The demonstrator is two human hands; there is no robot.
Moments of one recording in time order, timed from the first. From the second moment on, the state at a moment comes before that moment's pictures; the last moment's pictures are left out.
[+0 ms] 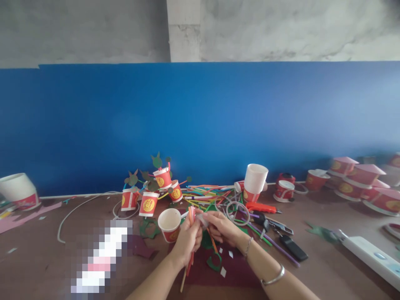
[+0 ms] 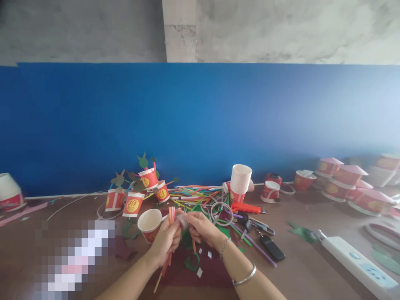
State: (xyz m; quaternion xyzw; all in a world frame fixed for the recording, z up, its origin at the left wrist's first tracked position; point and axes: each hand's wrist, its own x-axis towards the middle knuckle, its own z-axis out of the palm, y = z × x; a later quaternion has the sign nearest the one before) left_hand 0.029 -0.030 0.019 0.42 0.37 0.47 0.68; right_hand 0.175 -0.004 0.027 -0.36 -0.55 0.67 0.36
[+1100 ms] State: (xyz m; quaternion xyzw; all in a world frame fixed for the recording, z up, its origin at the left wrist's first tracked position) left_hand 0.025 -0.024 0.017 0.37 0.32 0.51 0.71; right_hand 0.167 -0.007 0.026 -0.31 -0.53 0.70 0.37
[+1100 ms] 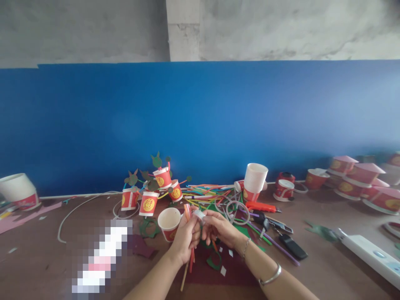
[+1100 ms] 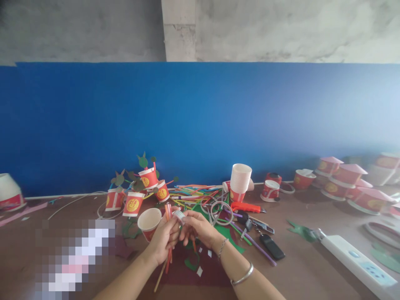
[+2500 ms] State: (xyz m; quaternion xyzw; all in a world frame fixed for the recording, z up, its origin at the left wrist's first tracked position) left_hand 0.025 -0.024 0.016 0.34 0.32 0.52 0.72; right_hand 0.165 -0.006 0.021 -0.29 -0.48 0.73 0.40
